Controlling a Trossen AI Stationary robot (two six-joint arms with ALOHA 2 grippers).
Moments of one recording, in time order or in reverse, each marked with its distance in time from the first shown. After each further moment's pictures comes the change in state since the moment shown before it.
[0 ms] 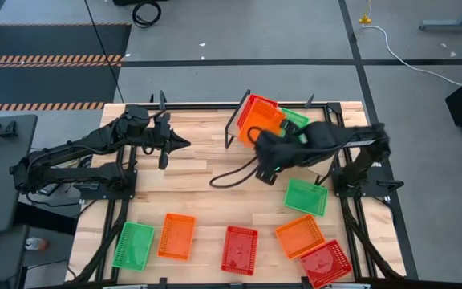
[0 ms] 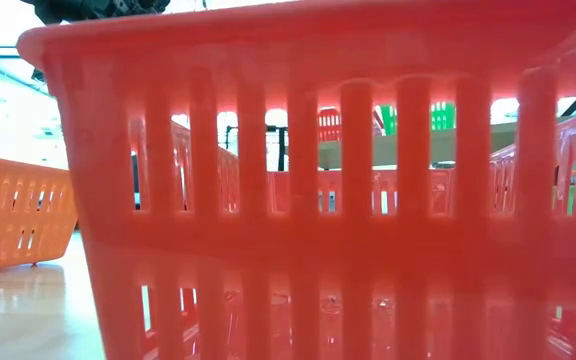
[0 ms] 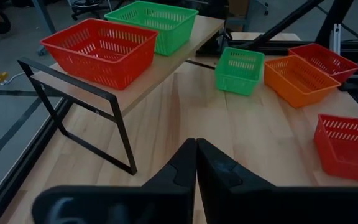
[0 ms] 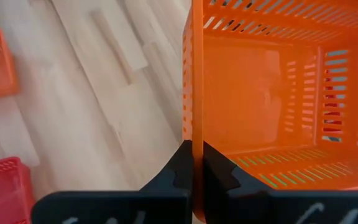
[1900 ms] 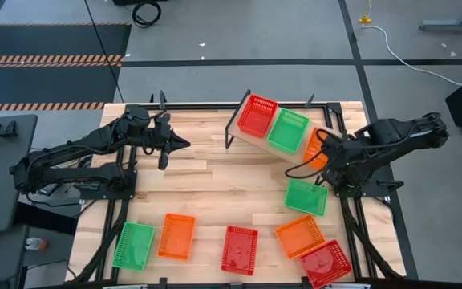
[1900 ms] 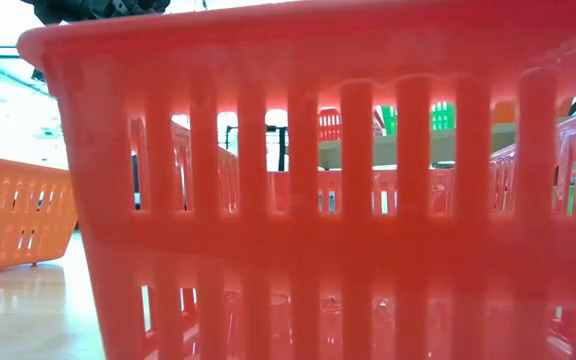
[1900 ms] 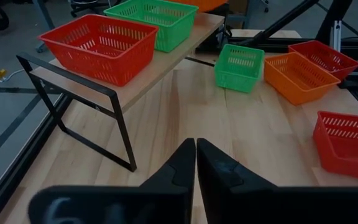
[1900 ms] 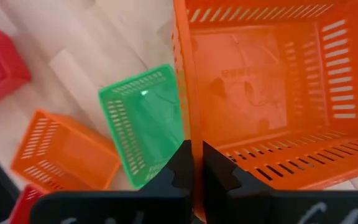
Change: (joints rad) left arm 0.000 0.000 0.000 -0.012 0.000 0.002; right arm 0.044 -0.801 -0.951 0.004 -0.392 0.401
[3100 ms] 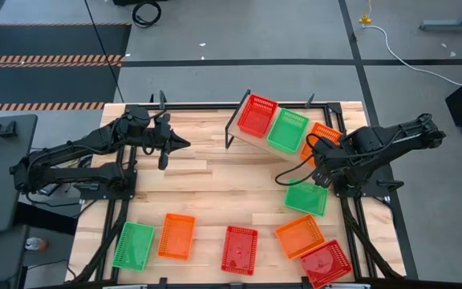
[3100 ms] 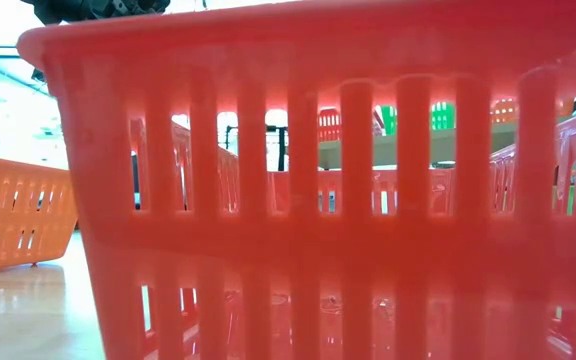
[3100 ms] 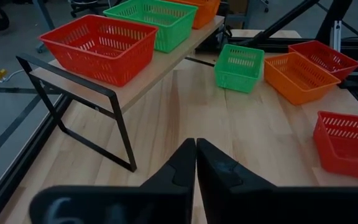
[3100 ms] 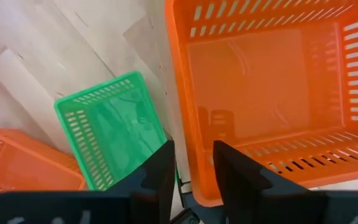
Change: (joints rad) left arm 0.000 0.000 0.000 0.000 0.000 0.000; right arm -0.003 0.105 -0.030 -0.004 0.102 -0.010
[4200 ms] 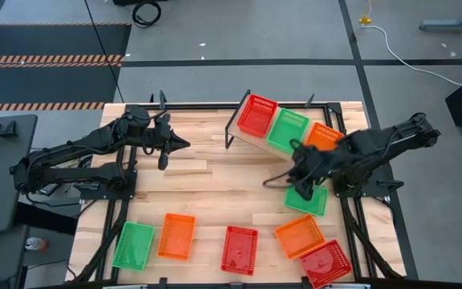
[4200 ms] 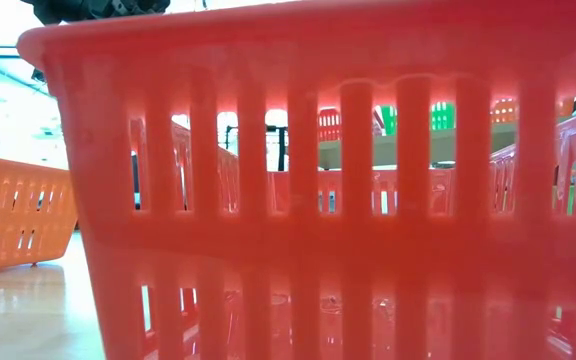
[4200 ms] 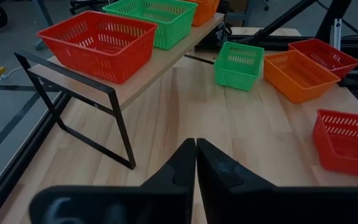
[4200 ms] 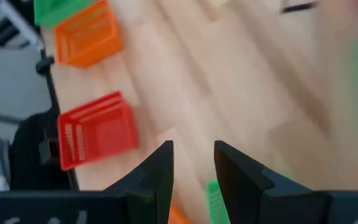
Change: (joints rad) left arm 0.000 0.000 0.000 -0.011 0.000 0.000; right arm 0.062 0.106 0.094 0.533 -0.047 -0.162
